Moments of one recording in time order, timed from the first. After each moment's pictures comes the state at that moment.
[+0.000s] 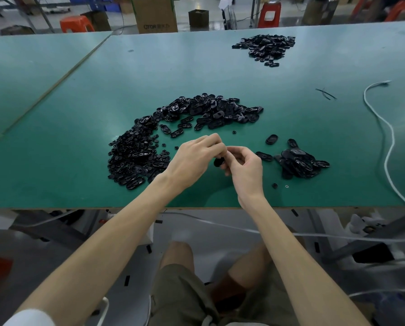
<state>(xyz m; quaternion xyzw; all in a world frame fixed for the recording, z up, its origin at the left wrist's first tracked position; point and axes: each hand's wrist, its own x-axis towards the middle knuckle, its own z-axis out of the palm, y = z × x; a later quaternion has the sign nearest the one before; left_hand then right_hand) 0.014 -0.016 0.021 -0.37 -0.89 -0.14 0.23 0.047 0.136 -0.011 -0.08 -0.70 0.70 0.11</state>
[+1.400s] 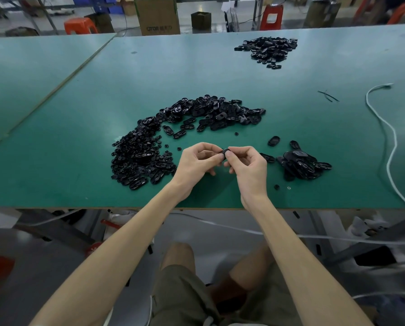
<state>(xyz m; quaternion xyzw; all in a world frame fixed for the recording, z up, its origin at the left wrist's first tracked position) 0.025 -0.007 0.001 -0.04 -0.71 -0.70 -0.05 0.047 0.137 -0.012 -0.07 -0.64 0.75 0.13</state>
